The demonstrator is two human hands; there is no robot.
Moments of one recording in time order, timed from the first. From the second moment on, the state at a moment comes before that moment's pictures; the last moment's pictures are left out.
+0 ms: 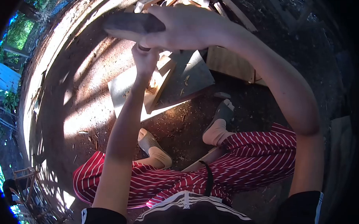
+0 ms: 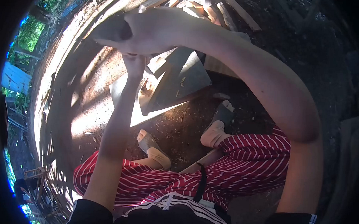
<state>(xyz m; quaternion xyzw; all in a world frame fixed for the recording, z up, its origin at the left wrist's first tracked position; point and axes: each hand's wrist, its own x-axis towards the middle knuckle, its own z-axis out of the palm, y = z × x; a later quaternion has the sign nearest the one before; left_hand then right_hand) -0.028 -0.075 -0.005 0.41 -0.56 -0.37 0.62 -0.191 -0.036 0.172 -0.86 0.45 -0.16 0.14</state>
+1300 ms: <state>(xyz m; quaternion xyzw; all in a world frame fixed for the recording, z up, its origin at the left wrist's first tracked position) 0.002 -0.028 0.021 0.37 -0.38 -0.40 0.75 -0.176 -0.017 -0.071 -0.70 0.66 -0.12 0.24</state>
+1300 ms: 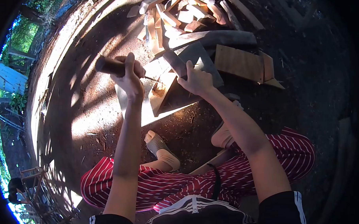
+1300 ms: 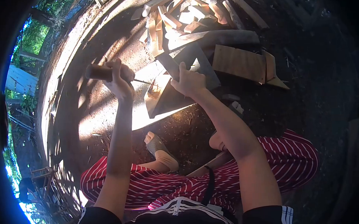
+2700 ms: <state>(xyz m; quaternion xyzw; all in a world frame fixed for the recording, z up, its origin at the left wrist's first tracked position) -0.032 -0.072 -0.001 0.45 -0.48 -0.37 0.66 -0.174 -0.016 -0.066 -0.71 0.66 -0.11 0.24</state>
